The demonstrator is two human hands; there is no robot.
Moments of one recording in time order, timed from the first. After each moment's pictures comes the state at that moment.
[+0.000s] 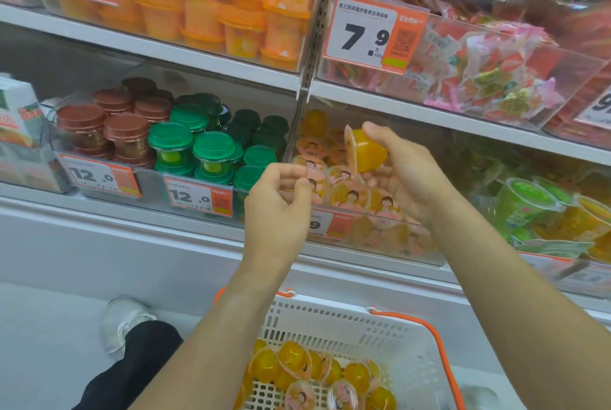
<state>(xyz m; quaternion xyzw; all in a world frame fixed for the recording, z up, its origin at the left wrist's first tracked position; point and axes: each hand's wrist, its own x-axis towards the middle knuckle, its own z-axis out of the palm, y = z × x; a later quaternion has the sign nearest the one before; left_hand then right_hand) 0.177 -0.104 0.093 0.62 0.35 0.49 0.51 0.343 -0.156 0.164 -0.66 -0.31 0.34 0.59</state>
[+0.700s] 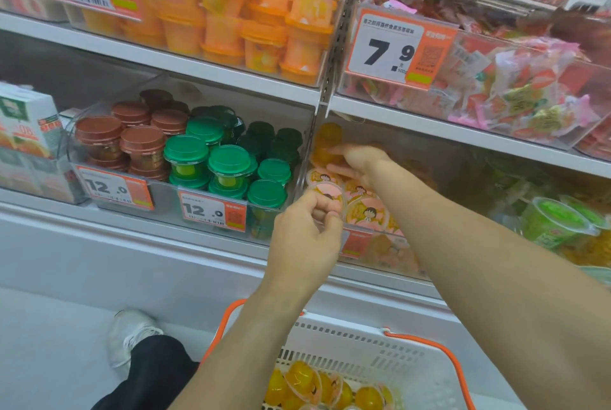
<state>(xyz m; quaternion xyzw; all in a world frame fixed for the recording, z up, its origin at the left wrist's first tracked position) 0.181 -0.102 0.089 0.68 0.37 0.39 0.49 0.368 -0.022 0.121 -0.72 -0.23 0.37 0.53</state>
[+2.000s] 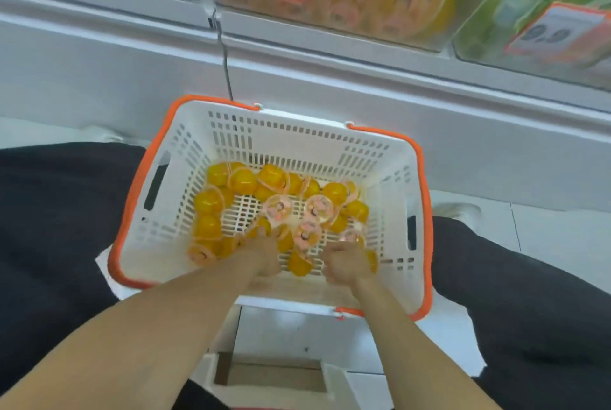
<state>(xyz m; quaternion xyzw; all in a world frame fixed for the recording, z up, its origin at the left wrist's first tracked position) 0.143 -0.277 -0.265 0.81 0.34 -0.39 0.28 0.276 -0.407 -0.218 -0.81 -0.01 0.51 0.28</state>
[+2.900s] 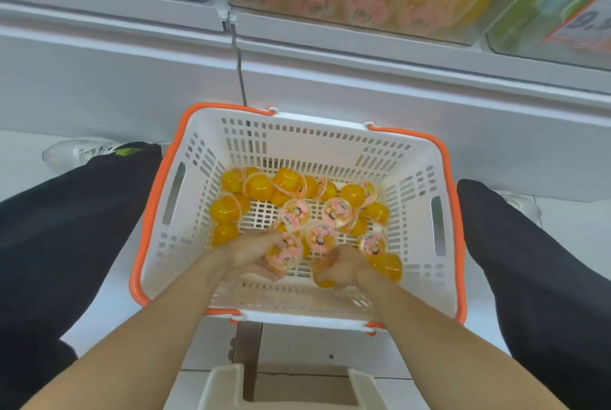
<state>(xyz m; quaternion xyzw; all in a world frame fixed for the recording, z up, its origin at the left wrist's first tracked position) 0.099 -0.229 -0.230 0.47 0.46 -0.18 0.73 0.268 -0.379 -0.267 -0.80 -0.17 0.56 0.09</state>
